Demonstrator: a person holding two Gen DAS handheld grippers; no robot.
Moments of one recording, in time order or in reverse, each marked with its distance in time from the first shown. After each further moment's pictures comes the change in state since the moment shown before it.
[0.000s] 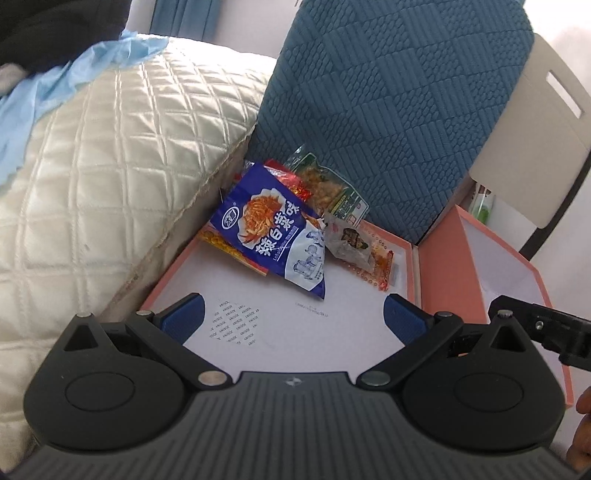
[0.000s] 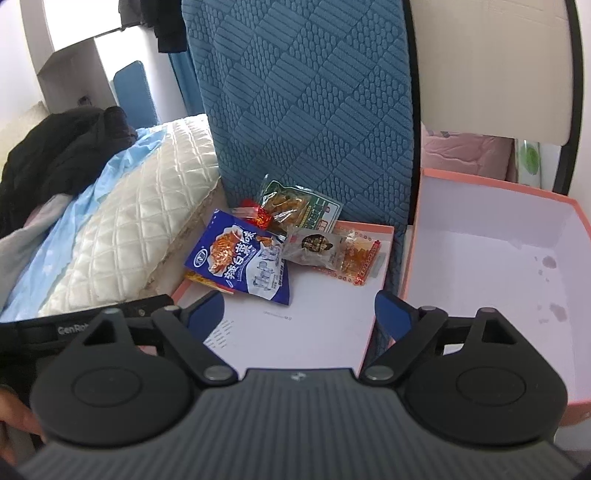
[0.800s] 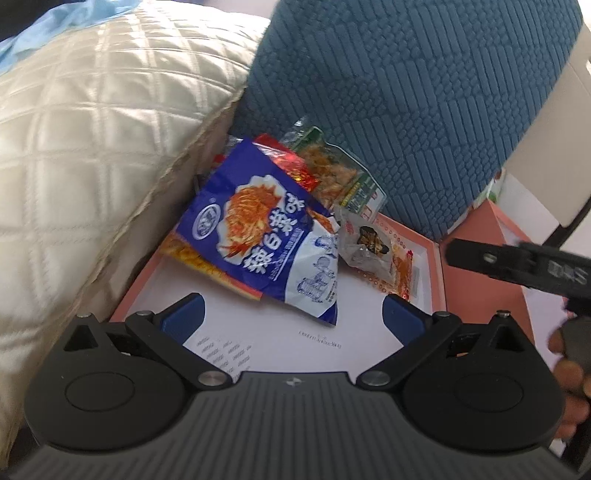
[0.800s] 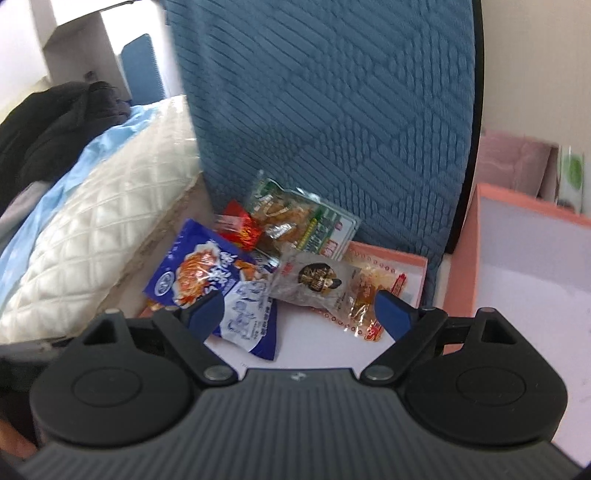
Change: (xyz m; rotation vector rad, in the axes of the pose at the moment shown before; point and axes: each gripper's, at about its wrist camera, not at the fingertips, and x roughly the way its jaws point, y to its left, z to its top) left arm 0.108 0.016 0.031 0.019 0.093 -0.058; right arm 0.137 -0.025 0.051 -0.010 0.093 0.050
